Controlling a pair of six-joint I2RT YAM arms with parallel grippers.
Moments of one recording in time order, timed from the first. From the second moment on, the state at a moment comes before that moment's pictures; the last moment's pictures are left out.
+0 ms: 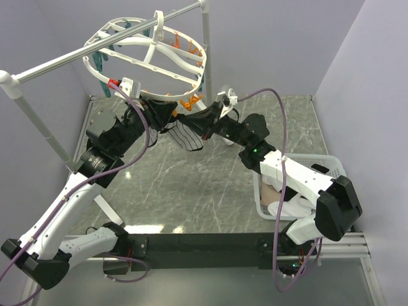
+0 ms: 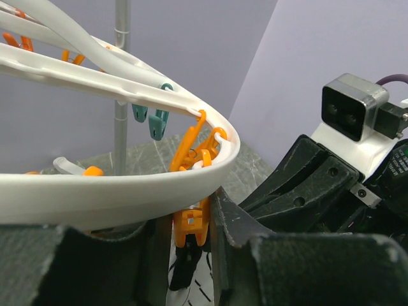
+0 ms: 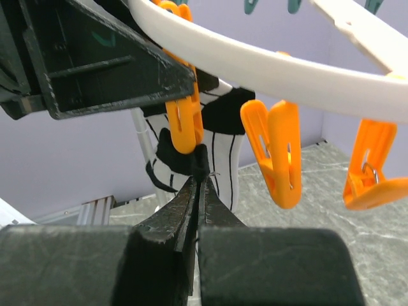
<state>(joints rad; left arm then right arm) -0.54 1.01 1.19 0.00 0.09 -0.31 0.69 1.43 1.06 0.75 -0.53 0.37</state>
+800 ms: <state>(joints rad) -0.52 1.01 1.19 -0.01 0.13 -0.30 0.68 1.47 1.12 0.74 -0.54 0.39</state>
